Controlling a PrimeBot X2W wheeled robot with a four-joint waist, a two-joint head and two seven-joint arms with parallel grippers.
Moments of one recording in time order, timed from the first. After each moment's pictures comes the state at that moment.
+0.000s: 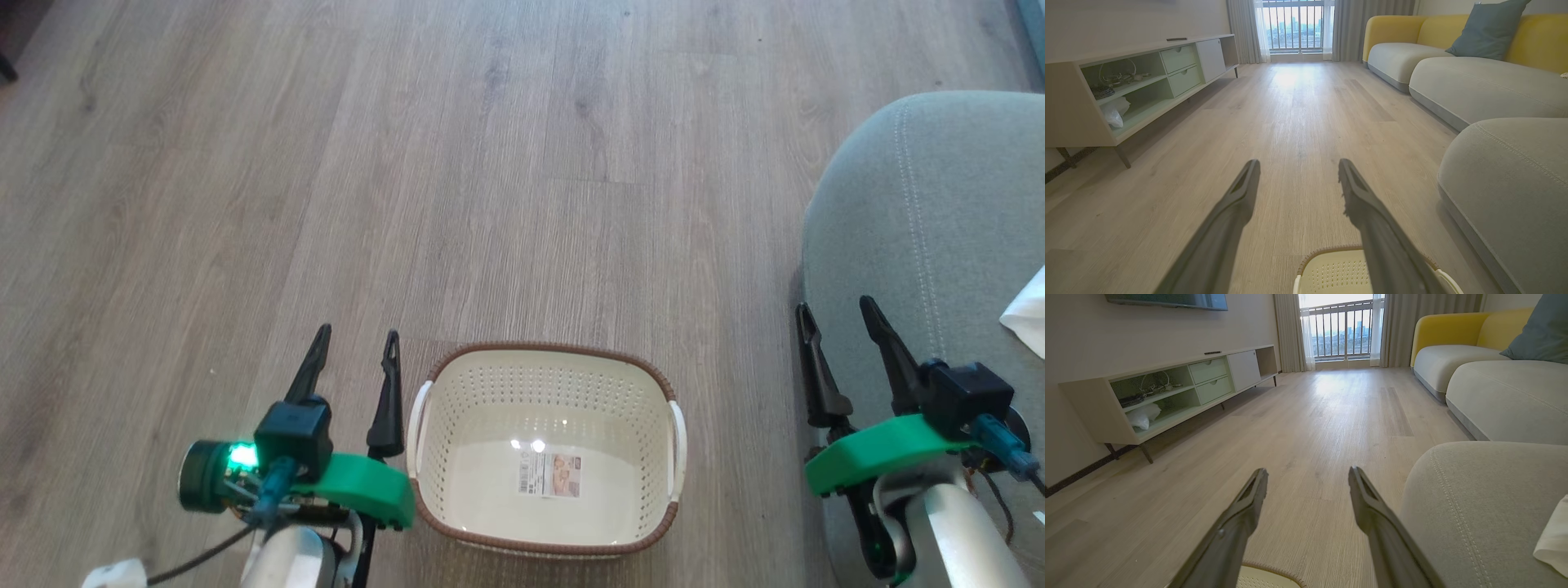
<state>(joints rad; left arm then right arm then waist) -0.08 0.05 -0.27 0.14 -0.12 0.19 -0.26 -0.11 -0.13 0.03 0.25 0.24 0.13 -0.26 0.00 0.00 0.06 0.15</state>
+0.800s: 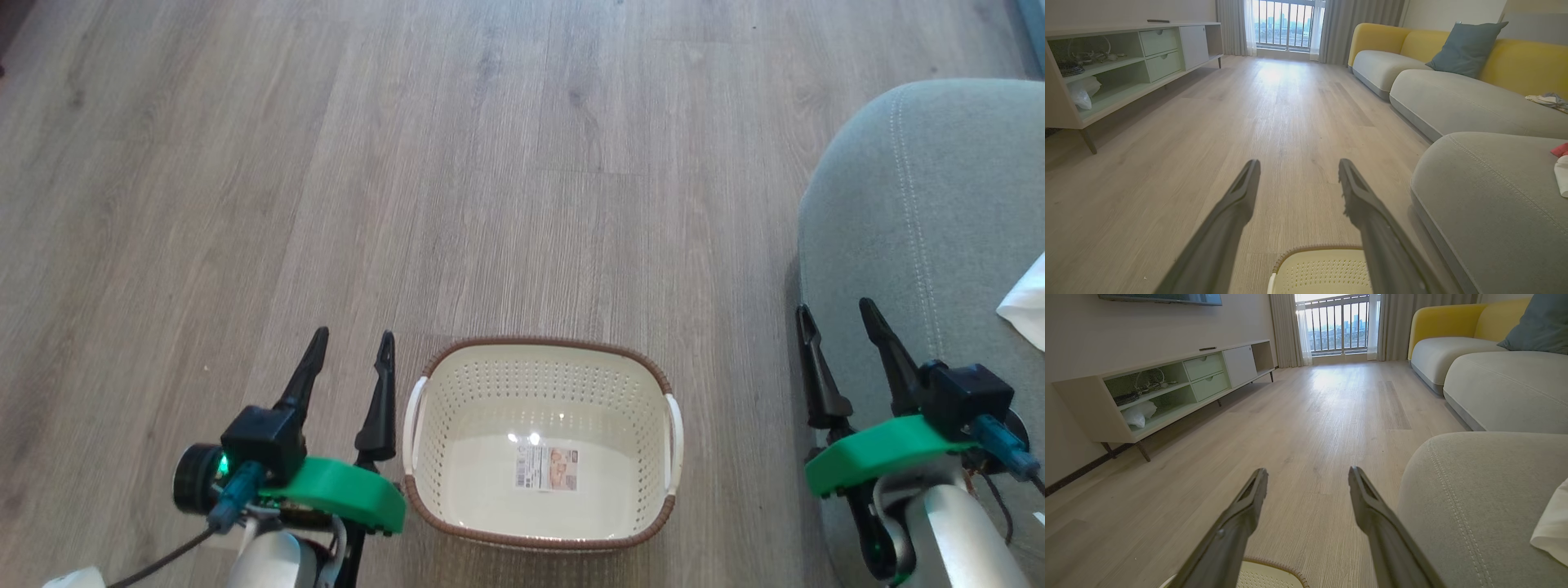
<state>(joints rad) -0.06 0.05 -0.23 0.11 -0.22 0.08 -0.26 -0.11 -0.13 0.03 0.26 0.25 0.13 -0.26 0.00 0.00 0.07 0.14</state>
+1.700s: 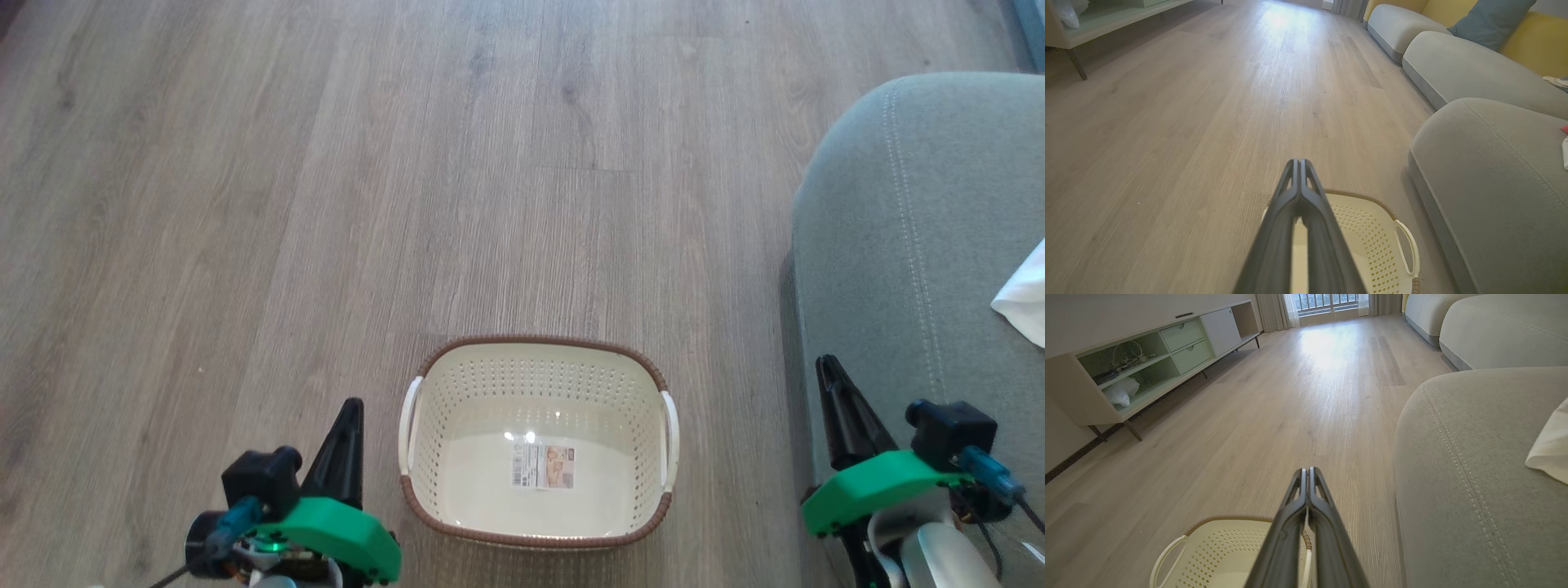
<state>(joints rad) 0.00 0.05 -0.23 0.24 -0.31 0.07 -0.25 -0.06 -0.12 0.04 0.35 0.29 0.13 -0.24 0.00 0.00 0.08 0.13</state>
